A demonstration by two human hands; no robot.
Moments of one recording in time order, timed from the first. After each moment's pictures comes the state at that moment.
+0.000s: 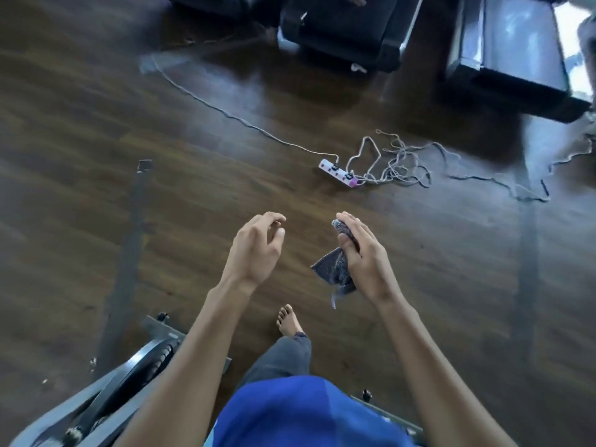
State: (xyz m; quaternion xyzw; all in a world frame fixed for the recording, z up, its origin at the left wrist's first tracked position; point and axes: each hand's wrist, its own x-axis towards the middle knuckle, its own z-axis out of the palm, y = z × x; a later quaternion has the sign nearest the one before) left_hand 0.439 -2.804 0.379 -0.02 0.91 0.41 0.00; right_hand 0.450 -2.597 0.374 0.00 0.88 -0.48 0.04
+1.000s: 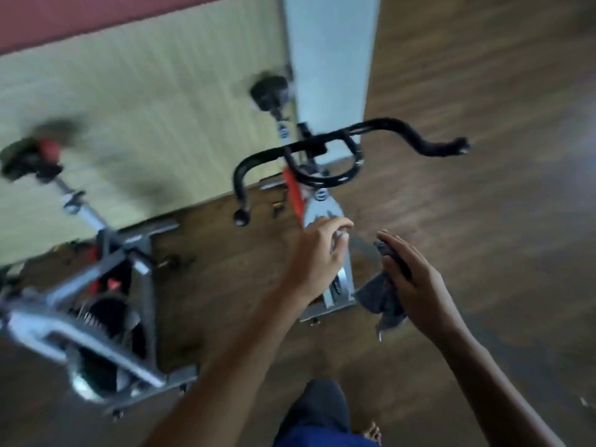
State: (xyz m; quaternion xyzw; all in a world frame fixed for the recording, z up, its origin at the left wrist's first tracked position) left_hand 0.476 -2.943 0.455 -0.80 0.42 0.11 -0.41; right_hand 0.325 -3.048 0.428 -0.81 0.27 -0.21 0.47
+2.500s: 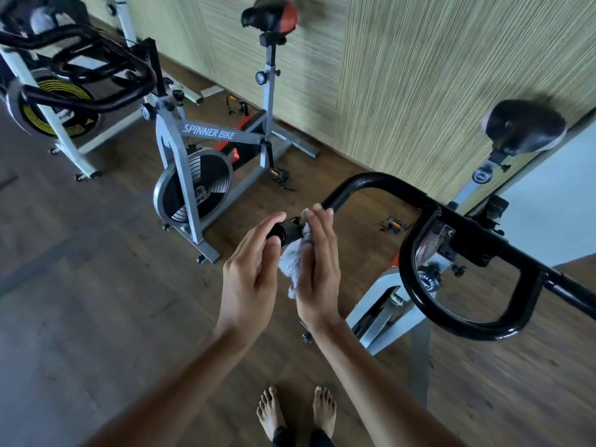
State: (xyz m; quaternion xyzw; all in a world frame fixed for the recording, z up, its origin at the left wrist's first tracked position) left_hand 0.526 -2.942 0.406 -0.84 -0.12 -0.21 -0.48; right_hand 0.579 -3.031 0.323 -0.74 -0.18 -0.08 0.64
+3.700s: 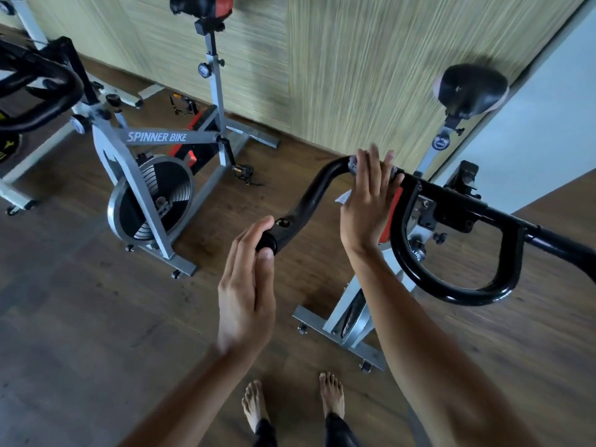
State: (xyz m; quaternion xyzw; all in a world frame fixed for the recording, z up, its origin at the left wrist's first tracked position) left_hand 0.534 -2.932 0.385 -0.86 -0.03 -0.22 -0.46; right_hand 0.709 -3.082 0.284 -0.92 0.01 -0.36 0.15
